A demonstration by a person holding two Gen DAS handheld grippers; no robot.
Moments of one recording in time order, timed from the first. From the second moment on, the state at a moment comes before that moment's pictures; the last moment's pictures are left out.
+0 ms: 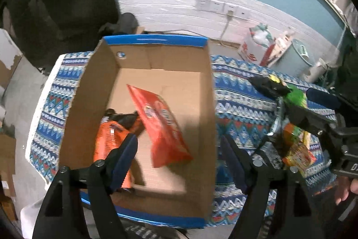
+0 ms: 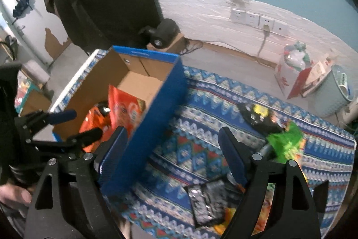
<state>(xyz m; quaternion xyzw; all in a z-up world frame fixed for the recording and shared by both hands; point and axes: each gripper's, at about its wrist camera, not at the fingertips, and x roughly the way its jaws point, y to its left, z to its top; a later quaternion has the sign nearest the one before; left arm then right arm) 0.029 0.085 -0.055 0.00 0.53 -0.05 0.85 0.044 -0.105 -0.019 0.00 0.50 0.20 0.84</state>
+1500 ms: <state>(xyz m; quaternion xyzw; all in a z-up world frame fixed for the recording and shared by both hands) 0.002 -0.071 -0.147 0.11 0.63 -0.19 0.75 -0.012 -0.236 -0.149 -0.04 0.64 0.13 0.76</state>
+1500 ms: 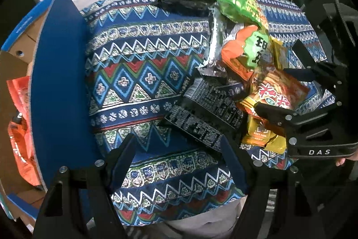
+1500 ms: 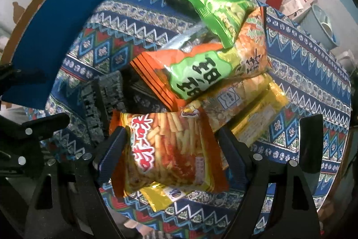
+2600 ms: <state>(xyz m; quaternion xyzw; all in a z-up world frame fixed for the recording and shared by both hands) 0.016 -0.140 -0.204 0.18 0.63 -0.20 0.73 -0.019 -0.295 -0.134 0.04 0.60 0.11 0.79</state>
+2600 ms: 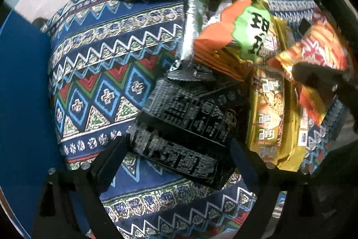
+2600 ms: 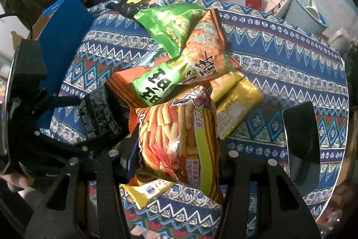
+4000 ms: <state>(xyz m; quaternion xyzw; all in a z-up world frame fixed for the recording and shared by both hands) 0.008 -0.067 -0.115 0.11 0.53 -0.19 0.82 -0.005 -0.267 -0.082 0.04 0.53 0.12 0.84</state>
